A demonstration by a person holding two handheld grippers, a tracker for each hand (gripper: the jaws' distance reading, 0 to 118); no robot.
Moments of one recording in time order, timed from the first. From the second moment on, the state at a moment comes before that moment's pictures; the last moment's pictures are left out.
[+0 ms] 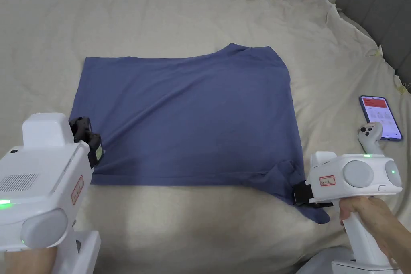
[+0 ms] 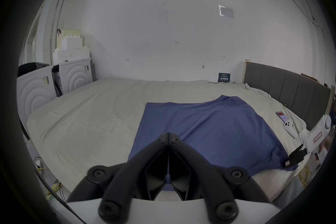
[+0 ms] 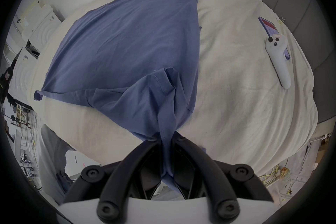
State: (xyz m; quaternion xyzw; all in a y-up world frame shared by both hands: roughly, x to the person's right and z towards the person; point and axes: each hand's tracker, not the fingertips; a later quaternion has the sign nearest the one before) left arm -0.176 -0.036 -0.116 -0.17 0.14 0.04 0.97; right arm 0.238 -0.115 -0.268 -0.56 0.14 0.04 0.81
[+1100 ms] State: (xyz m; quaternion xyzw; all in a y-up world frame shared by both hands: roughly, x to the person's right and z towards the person) left arm -0.291 -0.111 -0.200 -0.60 0.11 0.04 0.79; right arm 0.232 -0.105 -0.265 -0.55 0.14 0.05 0.82
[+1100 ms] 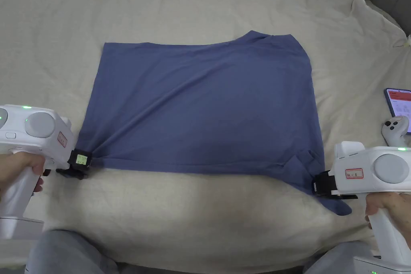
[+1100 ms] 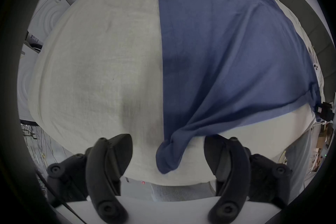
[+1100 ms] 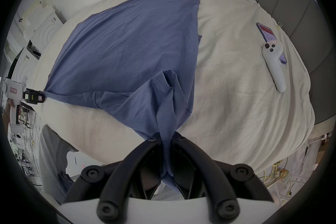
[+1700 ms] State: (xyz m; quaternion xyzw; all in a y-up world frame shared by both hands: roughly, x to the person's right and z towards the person) left arm -0.300 -0.056 -0.182 -0.53 0.06 0.11 0.84; right arm 0.244 -0.055 -0.269 -0.54 0.18 0.02 0.82
